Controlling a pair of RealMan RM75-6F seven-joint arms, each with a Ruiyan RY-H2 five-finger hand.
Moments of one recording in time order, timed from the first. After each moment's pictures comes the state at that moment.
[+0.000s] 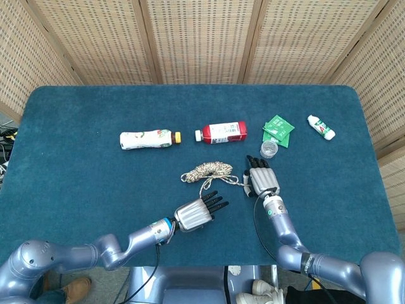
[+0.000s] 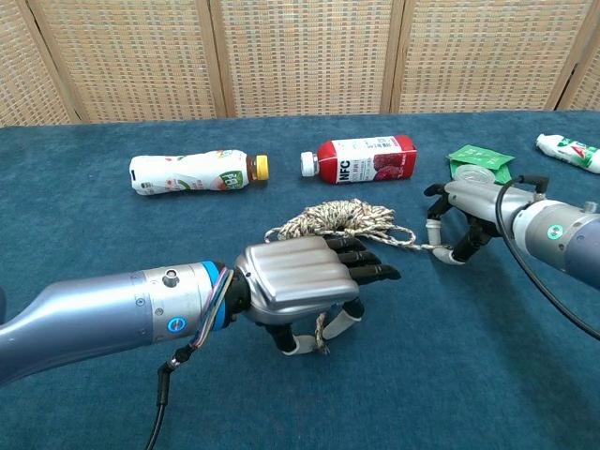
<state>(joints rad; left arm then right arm) -0.98 -1.87 -0.01 -1.15 1.63 0.80 0.33 0.73 -1.72 0.22 -1.25 -0.83 0.92 -0.42</state>
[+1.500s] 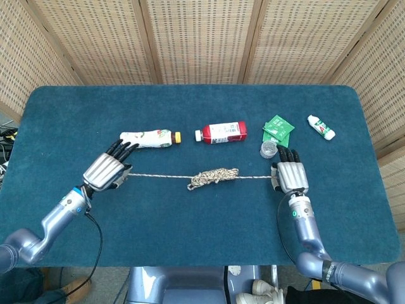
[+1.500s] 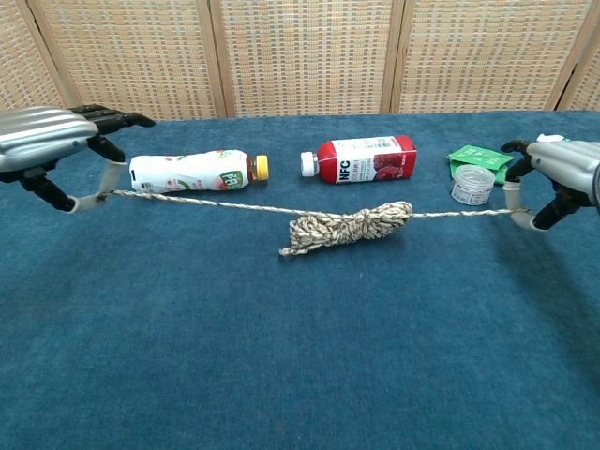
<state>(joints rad) -0.71 -1.42 0.04 -1.13 1.56 1.11 -0.03 0.62 -1.58 0.19 -1.33 -0.92 1.11 -0.48</state>
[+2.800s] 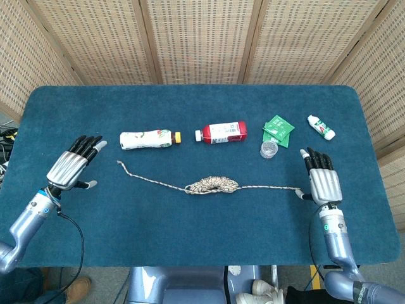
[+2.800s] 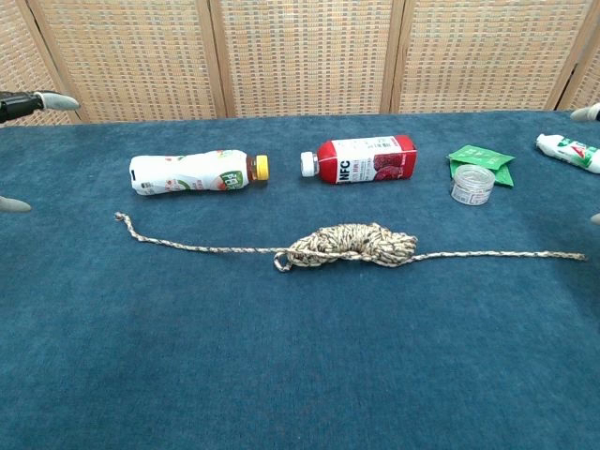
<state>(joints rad) -0.58 -1.37 0.02 -1.06 1.55 1.21 -0.29 0.44 -1.43 0.16 -1.42 -1.15 1.26 -0.22</state>
